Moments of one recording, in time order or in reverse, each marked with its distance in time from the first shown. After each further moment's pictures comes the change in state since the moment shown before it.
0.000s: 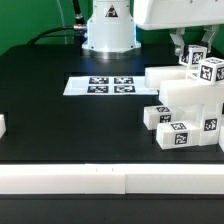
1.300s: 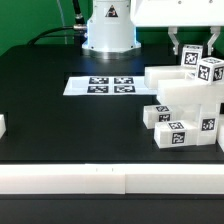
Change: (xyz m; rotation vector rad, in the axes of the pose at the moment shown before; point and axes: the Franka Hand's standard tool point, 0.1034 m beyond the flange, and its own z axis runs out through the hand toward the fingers) arm 0.000 -0.001 0.001 0.044 -0.004 0.786
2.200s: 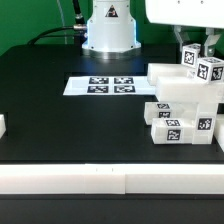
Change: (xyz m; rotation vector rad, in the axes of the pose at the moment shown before) arm -0.003 -0.005 0.000 0.023 -0.020 0.574
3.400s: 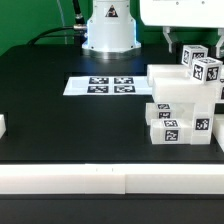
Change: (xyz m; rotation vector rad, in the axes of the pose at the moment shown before) arm 0.002 0.001 0.001 0.007 -0.003 -0.266
